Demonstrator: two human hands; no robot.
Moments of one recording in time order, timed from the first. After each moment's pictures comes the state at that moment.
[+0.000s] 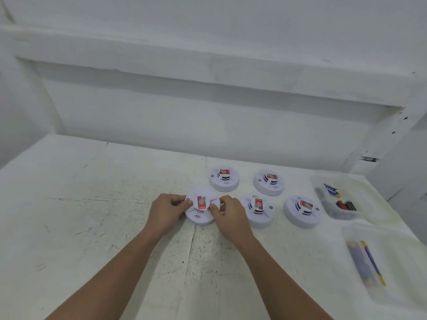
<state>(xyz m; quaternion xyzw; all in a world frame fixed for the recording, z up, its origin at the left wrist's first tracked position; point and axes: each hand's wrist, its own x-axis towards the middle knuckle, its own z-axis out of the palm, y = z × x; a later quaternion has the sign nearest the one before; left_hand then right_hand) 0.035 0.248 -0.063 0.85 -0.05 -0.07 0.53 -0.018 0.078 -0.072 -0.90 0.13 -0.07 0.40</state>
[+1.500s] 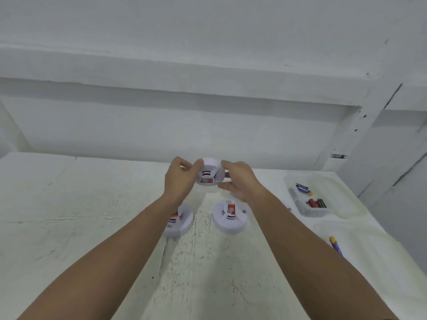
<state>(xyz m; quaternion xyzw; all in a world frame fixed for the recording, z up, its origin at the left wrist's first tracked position) 0.075 0.133 -0.001 0.79 -0.04 -0.02 0.62 0.032 -0.015 0.024 -0.65 0.24 -0.04 0.72</state>
